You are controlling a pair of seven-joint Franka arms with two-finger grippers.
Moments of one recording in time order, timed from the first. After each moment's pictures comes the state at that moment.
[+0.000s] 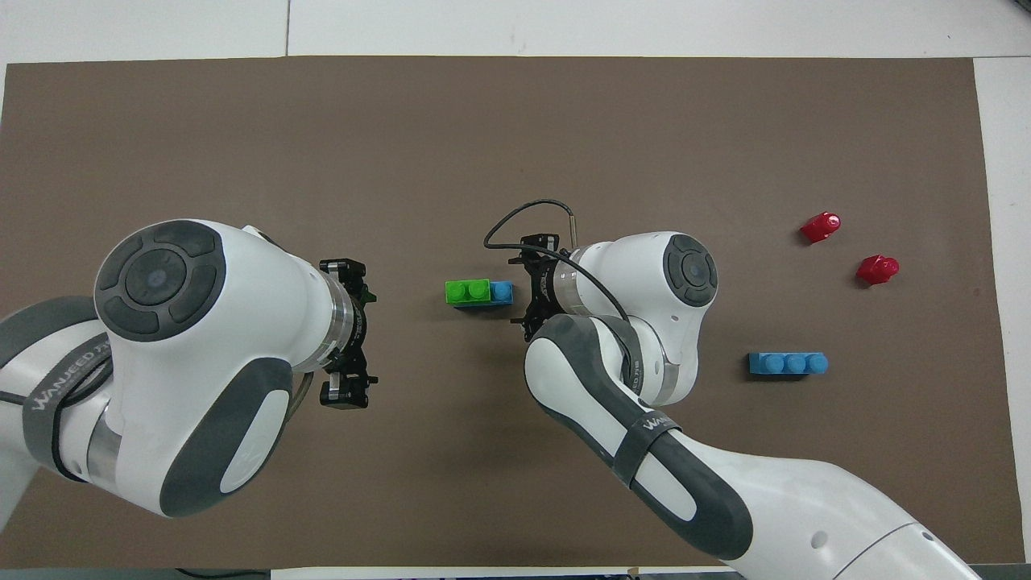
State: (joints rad) left arm -0.46 -0.05 -0.05 -1.97 -0.09 1.93 -2.09; right arm 0.44 0.38 0.13 -1.97 0.66 2.58 1.56
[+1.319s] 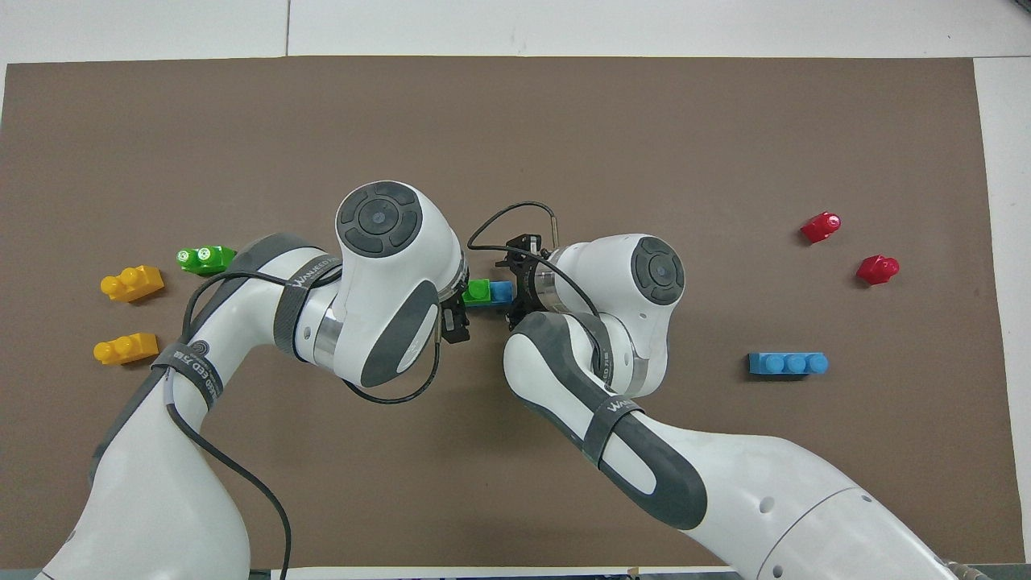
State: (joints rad) left arm -0.53 0.30 -0.05 -1.84 -0.09 2.13 -2.22; right arm 0.47 0.47 0.12 -1.91 0.66 2.63 1.56
